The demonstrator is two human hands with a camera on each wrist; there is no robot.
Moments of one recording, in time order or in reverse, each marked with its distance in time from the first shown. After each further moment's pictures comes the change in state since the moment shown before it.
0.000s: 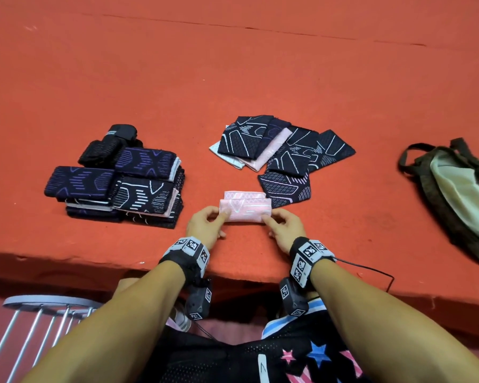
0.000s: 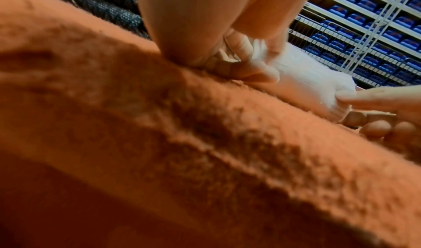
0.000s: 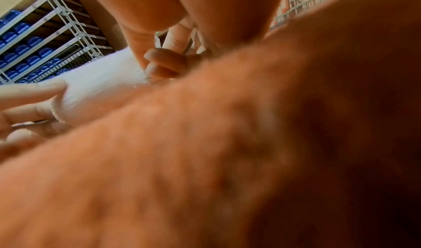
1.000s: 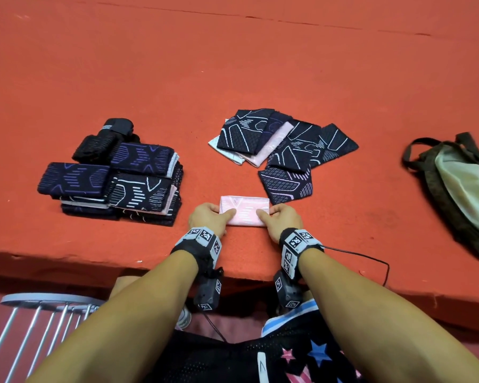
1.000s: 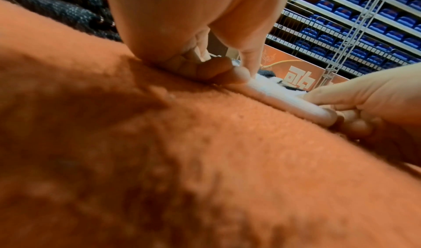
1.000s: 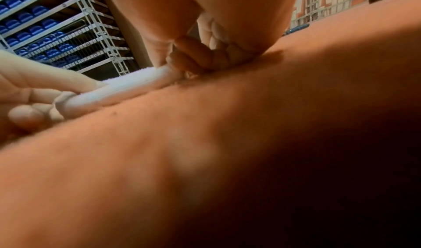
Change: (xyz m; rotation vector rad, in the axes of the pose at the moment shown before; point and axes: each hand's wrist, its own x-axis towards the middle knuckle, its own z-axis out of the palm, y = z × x) left_hand 0.016 0.013 0.016 0.253 0.110 -0.216; right_hand 0.012 -0.017 0.012 -0.387 0.110 0.178
